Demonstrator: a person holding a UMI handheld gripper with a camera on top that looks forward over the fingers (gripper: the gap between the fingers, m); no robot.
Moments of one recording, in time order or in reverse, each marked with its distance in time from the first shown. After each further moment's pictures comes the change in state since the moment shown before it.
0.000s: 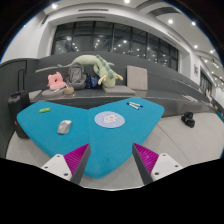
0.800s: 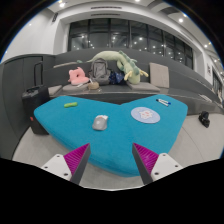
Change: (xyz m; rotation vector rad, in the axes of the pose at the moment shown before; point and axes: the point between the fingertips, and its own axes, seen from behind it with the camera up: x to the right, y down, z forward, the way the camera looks) arm -0.171 0.021 0.001 -0.033 -0.186 -0.023
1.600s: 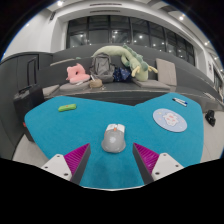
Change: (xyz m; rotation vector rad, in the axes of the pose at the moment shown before) arm -0.068 -0.025 0.186 0.001 -0.010 0.026
